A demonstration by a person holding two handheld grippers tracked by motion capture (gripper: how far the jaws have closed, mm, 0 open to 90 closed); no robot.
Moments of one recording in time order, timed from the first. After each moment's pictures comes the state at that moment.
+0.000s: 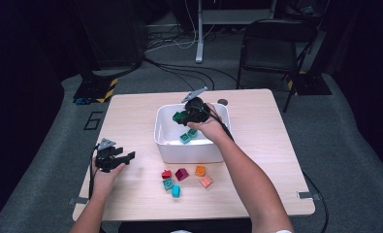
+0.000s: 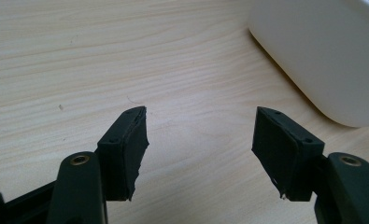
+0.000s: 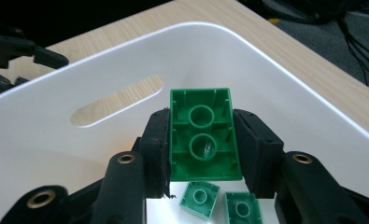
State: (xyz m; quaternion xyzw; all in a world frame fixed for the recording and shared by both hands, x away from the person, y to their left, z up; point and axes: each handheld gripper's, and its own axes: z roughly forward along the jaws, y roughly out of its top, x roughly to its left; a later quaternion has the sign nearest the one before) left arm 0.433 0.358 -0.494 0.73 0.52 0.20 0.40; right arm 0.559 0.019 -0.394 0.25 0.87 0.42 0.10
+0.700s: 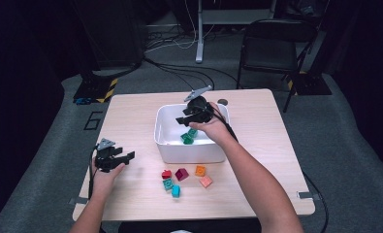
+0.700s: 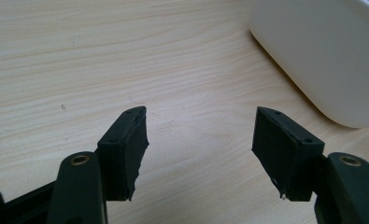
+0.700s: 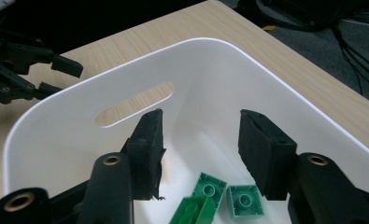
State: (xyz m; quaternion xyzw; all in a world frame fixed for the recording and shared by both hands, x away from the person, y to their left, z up) left arm 0.432 0.359 -0.493 0.73 0.52 0.20 0.40; right arm 0.538 0.008 -0.371 0.25 0.86 0.43 0.11
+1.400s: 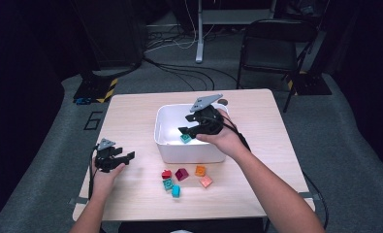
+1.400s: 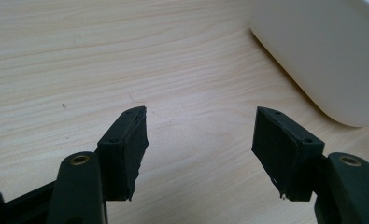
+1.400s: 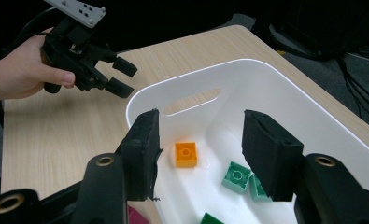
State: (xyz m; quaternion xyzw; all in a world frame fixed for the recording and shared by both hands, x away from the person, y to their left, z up) left arm 0.432 0.358 -0.493 0.73 0.52 0.20 0.40; right arm 0.466 -0.013 -0.336 0.19 0.86 0.45 0.13
